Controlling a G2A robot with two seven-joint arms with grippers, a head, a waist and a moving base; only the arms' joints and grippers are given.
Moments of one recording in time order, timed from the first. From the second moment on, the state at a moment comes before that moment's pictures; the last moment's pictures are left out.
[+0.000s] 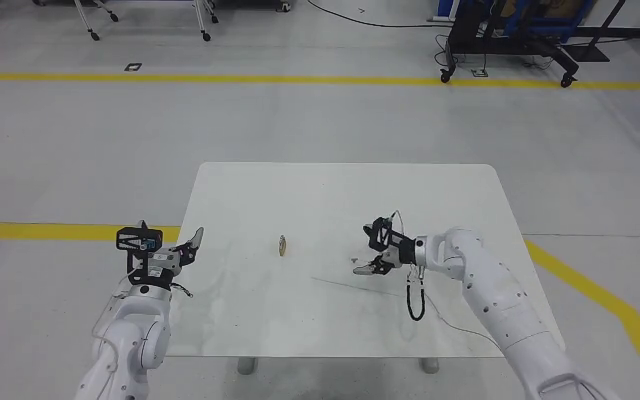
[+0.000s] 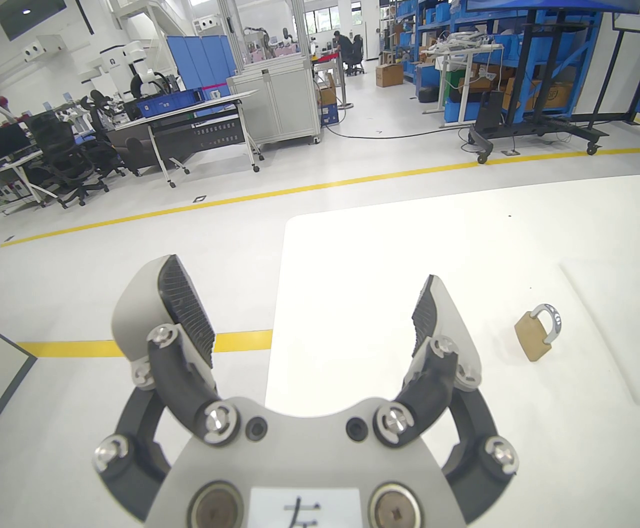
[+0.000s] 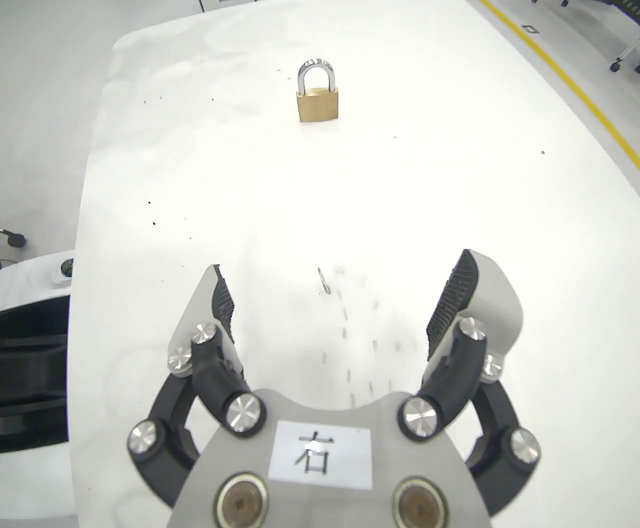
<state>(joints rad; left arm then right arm) 1.73 -1.15 -1.60 -1.80 1.33 0.00 0.00 -1.07 -1.16 1.08 -1.15 -1.32 -1.01 0.16</state>
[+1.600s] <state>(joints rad) 1.73 -1.15 -1.60 -1.80 1.33 0.00 0.00 -0.92 -1.08 0.80 -1.06 -1.49 -0.99 -0.17</state>
